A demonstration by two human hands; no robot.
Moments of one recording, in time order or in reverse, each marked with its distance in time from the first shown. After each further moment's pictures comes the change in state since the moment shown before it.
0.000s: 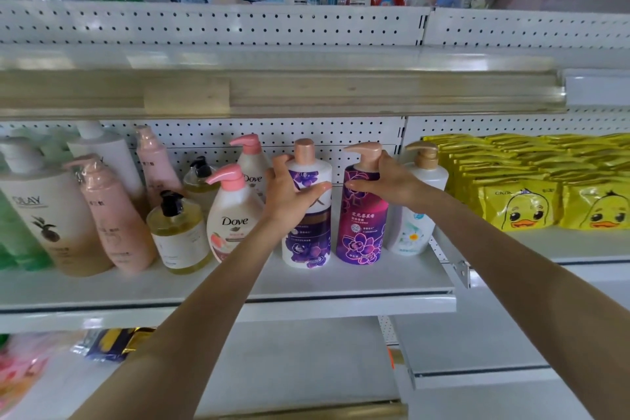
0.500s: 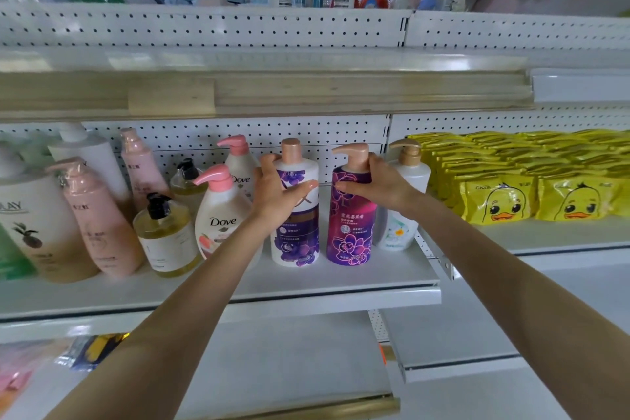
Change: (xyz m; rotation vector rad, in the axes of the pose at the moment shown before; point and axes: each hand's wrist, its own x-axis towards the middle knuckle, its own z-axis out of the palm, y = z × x) left_hand 0.004 -0.002 0.000 0.016 -0.020 0.007; right_hand -0.023 -0.002 -0.001 0.055 0.049 -0.040
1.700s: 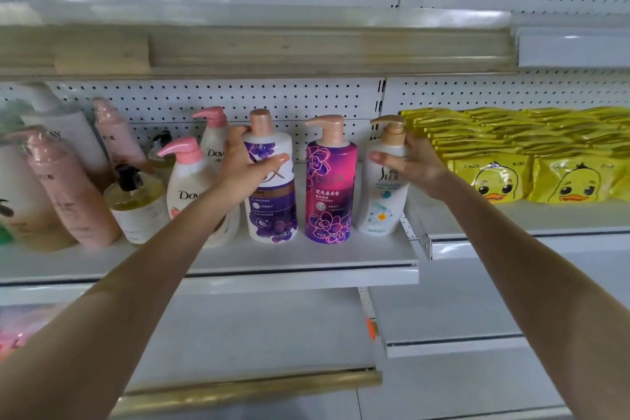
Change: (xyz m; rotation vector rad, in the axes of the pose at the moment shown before) left_hand 0.006 -0.012 0.001 -0.049 -0.012 -0.091; right_hand -0.012 0.071 -0.056 0.264 0.097 0.018
